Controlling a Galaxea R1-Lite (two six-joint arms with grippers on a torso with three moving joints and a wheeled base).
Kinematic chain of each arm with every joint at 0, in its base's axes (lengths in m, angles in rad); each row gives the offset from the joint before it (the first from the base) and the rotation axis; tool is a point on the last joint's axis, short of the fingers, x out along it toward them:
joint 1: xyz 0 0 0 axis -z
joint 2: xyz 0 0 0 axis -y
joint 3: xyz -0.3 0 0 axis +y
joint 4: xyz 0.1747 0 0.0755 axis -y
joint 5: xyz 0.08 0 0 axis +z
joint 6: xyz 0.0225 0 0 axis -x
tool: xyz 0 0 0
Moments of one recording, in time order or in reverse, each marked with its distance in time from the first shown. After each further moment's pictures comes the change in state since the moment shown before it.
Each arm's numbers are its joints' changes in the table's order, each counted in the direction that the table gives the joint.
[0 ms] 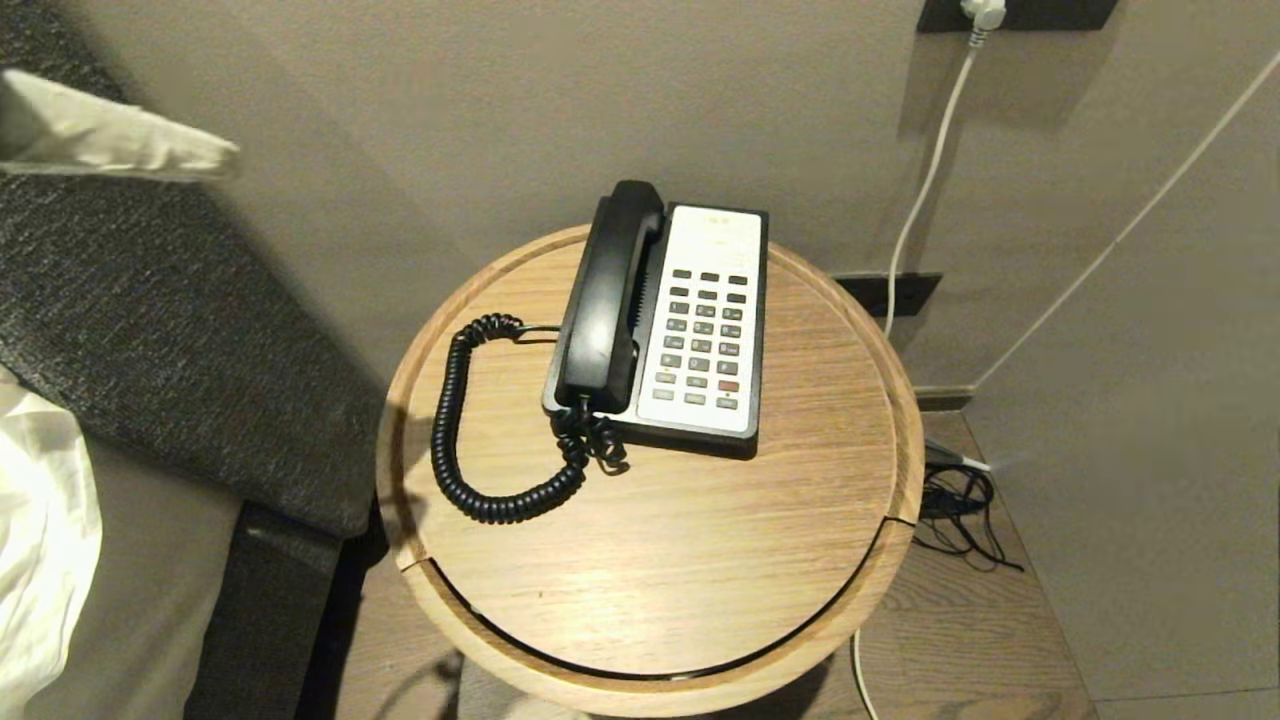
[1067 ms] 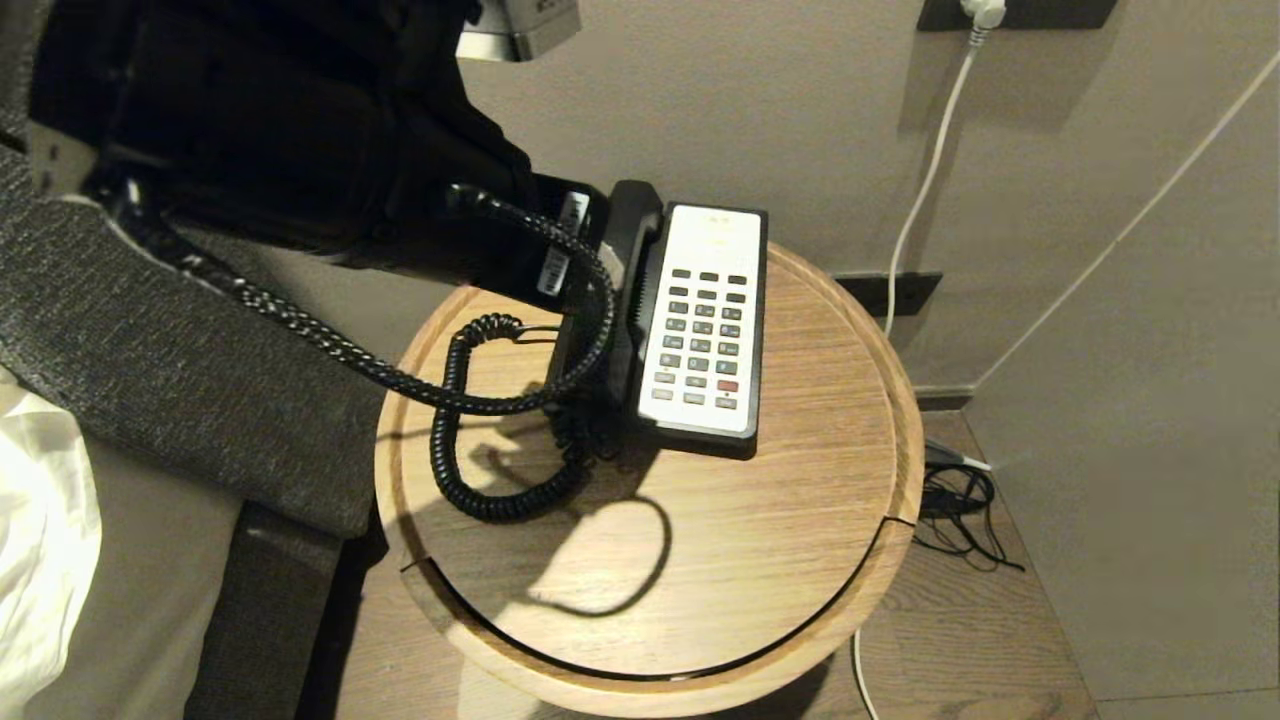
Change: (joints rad) left arm 0.515 -0.343 -0.075 0.100 0.609 0.061; right arm 0.000 0.000 0.000 0.000 0.000 0.000
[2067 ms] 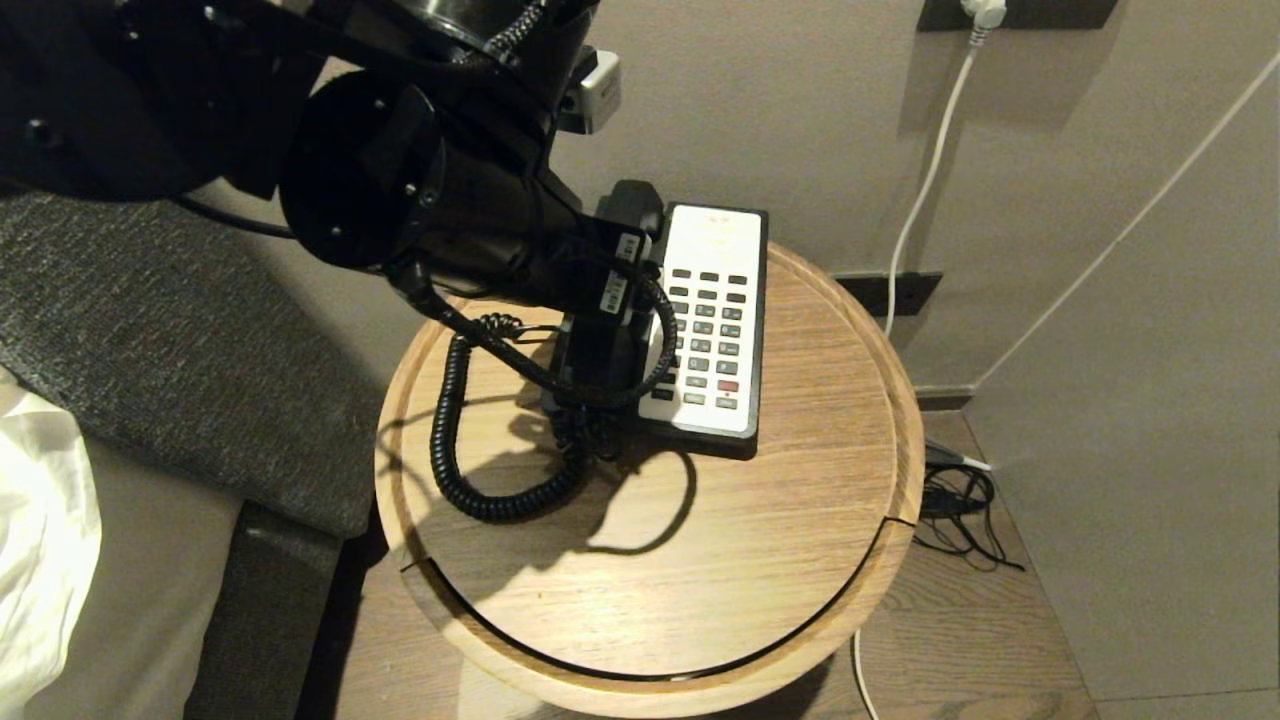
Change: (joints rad) left arm -0.020 -0.117 -0.005 0.078 0.141 0.043; right arm 0.000 0.000 0.000 0.000 0.000 0.000
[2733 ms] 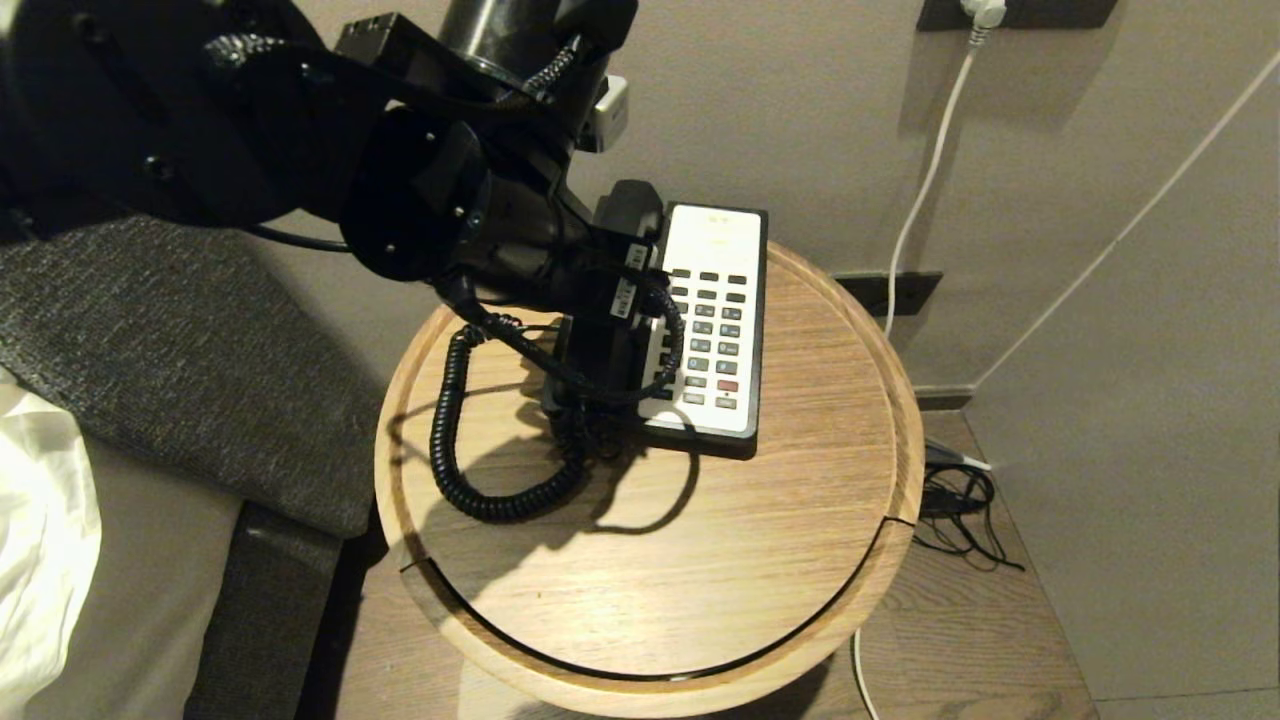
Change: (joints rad) left arm -0.021 -0.038 0.000 0.035 0.000 0.001; right arm 0.000 0.000 0.000 0.000 0.000 0.000
